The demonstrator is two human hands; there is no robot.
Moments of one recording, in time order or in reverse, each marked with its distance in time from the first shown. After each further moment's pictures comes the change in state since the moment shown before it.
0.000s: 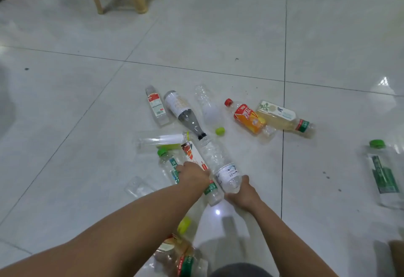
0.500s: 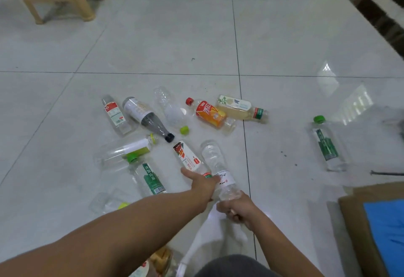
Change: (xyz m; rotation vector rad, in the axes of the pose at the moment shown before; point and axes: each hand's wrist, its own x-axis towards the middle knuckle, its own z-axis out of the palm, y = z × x) left_hand -0.060 0.043 0.067 -0.777 -0.337 -0.063; right_hand -0.051 0.059 -0.022 0.711 -0.076 0.175
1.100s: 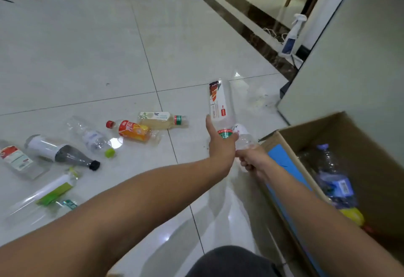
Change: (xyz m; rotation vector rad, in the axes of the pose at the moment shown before) left_hand -0.151 0.035 0.161 0.074 -0.486 0.608; right_hand -0.137 -0.037 -0.167 0.189 0.568 -0.268
